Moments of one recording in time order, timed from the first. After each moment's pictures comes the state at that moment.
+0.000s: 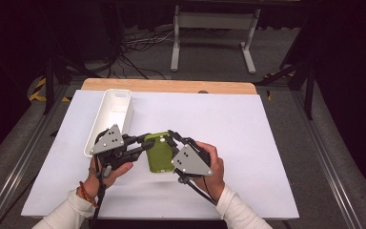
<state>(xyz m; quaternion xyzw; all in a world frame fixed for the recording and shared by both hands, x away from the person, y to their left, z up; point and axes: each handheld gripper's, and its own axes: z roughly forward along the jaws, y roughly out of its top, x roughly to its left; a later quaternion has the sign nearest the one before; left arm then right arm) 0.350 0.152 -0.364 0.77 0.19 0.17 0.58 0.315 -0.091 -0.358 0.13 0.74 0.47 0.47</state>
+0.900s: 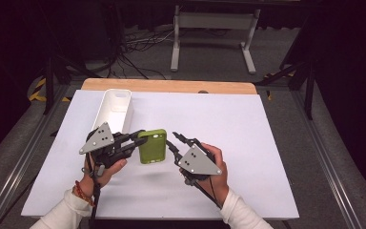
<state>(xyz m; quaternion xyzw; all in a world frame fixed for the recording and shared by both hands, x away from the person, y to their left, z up) 0.349 0.168 -0.361 0.75 0.21 0.18 0.61 0.311 -0.105 -0.360 0.15 0.74 0.50 0.42</state>
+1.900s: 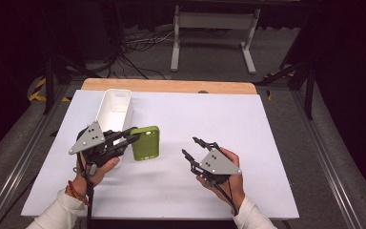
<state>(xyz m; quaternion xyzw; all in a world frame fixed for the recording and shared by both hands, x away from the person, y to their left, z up) 0.348 0.184 -0.355 0.74 0.21 0.20 0.61 0.312 -0.151 -0.385 0.19 0.76 0.49 0.38</state>
